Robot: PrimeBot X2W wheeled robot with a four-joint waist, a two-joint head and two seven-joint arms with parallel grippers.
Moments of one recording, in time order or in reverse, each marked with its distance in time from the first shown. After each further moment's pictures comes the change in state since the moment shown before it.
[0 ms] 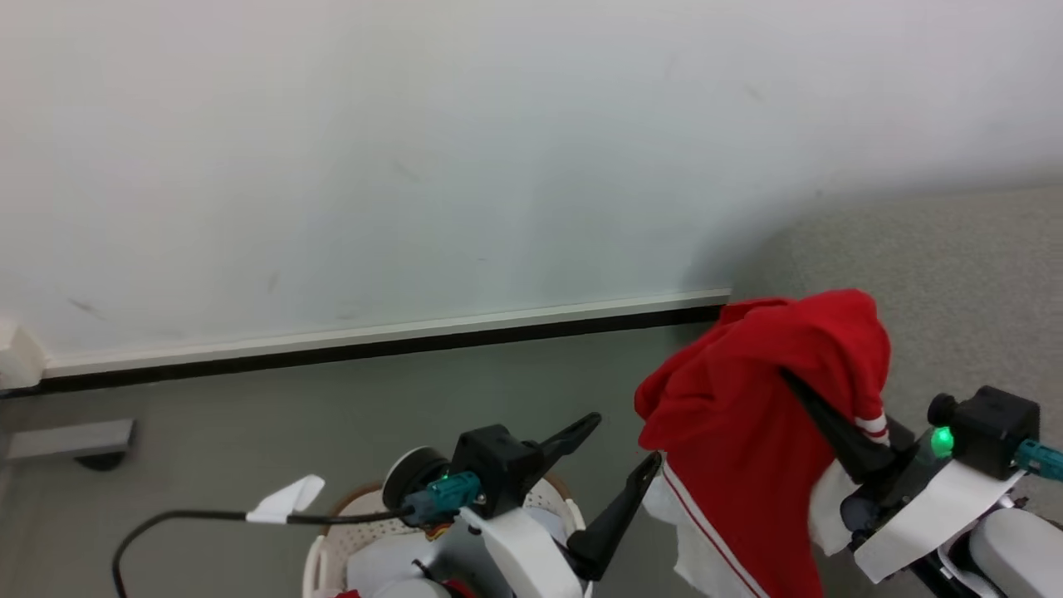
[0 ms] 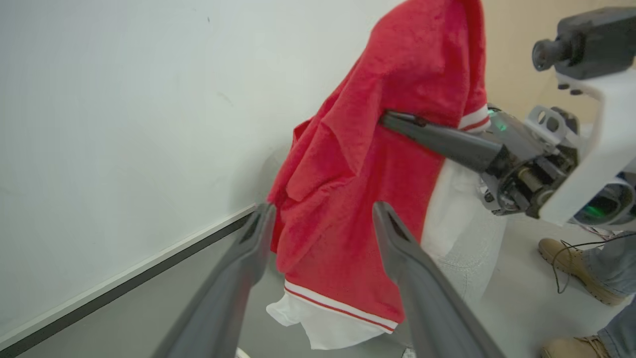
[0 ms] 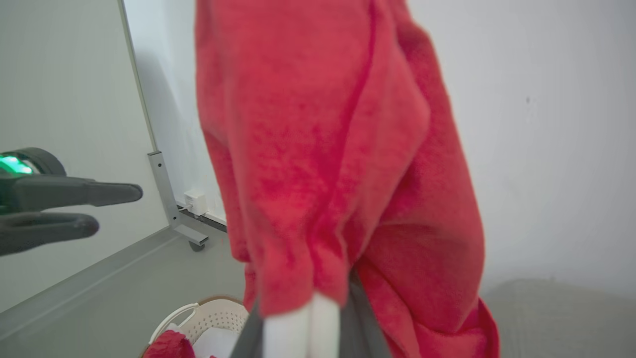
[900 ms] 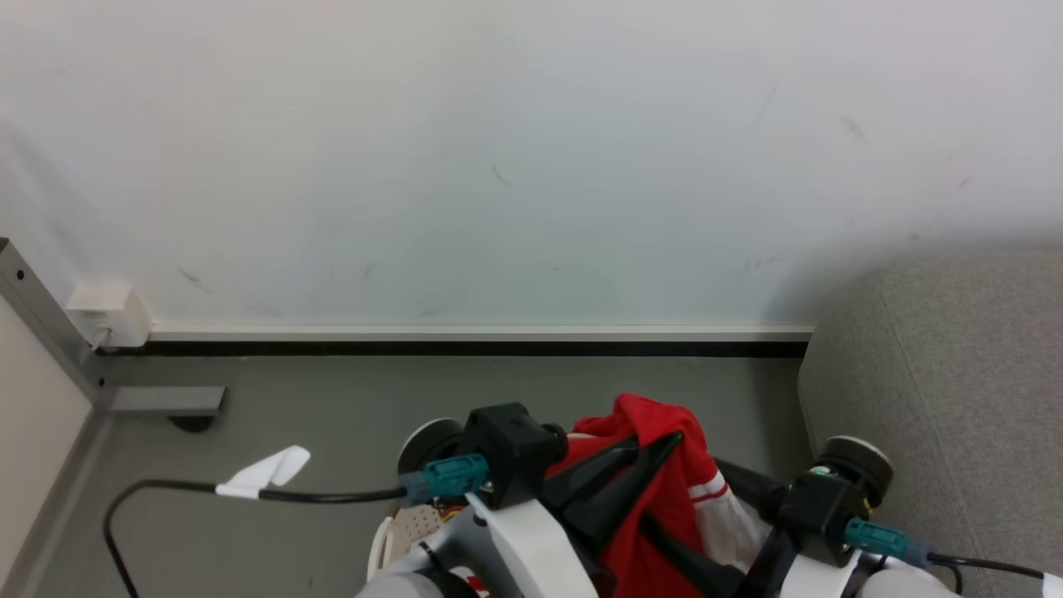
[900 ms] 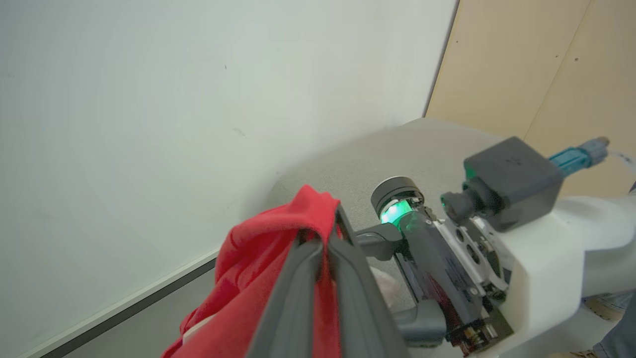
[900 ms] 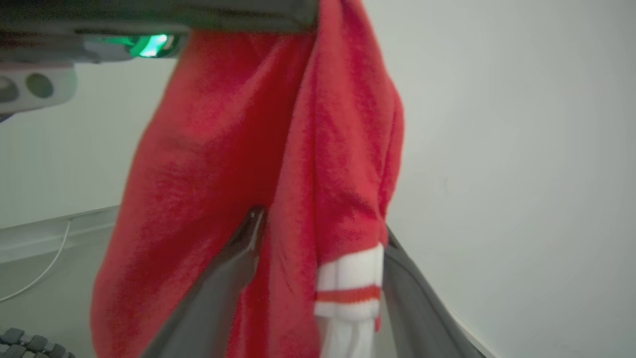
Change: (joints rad) left arm -0.009 0.012 0.021 -0.199 -0.048 -0.020 0.153; right arm -0.030 0.045 0.194 -0.111 -0.201 0.000 0.099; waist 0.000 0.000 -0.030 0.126
